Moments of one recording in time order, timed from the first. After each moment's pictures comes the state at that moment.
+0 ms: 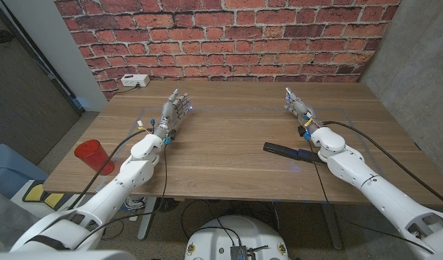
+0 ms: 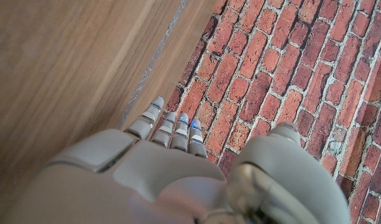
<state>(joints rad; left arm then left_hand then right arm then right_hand) 0.79 0.45 0.38 -1.13 -0.68 -0.37 -0.15 0.03 -0.05 0.47 -0.09 0.19 0.16 -0.06 0.20 0.18 0.20 0.00 0.22 0.20 0.13 -0.02 0.19 0.18 0.18 0.09 0.19 0.17 -0.84 -0.59 -0.42 -1.41 0.49 0.16 -0.12 0.46 0.03 -0.14 -0.01 0.22 0.12 0.00 0.20 0.18 0.14 -0.01 0.21 0.20 0.07 -0.04 0.20 0.22 0.21 0.00 0.20 0.17</state>
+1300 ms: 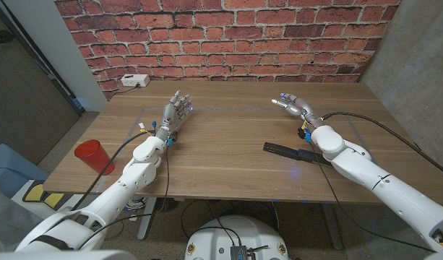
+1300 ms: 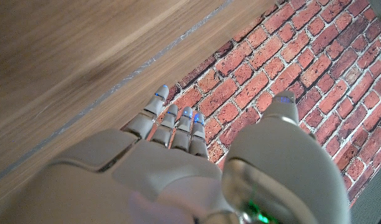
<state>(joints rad) 0.79 0.44 0.38 -1.11 -0.67 -0.41 -0.15 0.04 -0.04 0.47 -0.09 0.19 0.21 -0.04 0.20 0.18 0.23 0.02 0.22 0.20 0.13 -0.03 0.19 0.18 0.18 0.06 0.19 0.17 -0.88 -0.72 -0.48 -1.64 0.20 -0.01 -0.25 0.66 0.03 -0.09 -0.12 0.23 0.21 -0.03 0.22 0.18 0.25 -0.04 0.22 0.21 0.18 -0.04 0.23 0.20 0.36 -0.01 0.22 0.17</state>
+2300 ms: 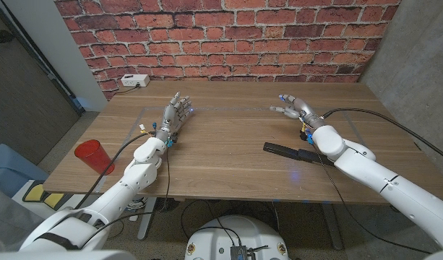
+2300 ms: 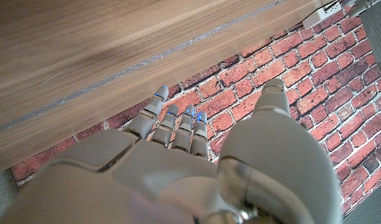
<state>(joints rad) 0.78 0.42 0.38 -1.06 -0.68 -0.43 -0.17 0.04 -0.04 0.47 -0.09 0.19 0.21 -0.04 0.20 0.18 0.24 0.01 0.22 0.20 0.13 -0.03 0.19 0.18 0.18 0.06 0.19 0.17 -0.91 -0.79 -0.49 -1.77 0.06 -0.15 -0.27 0.75 0.06 -0.05 -0.15 0.23 0.23 -0.04 0.22 0.19 0.28 -0.06 0.23 0.21 0.19 -0.04 0.22 0.20 0.36 0.01 0.20 0.17</state>
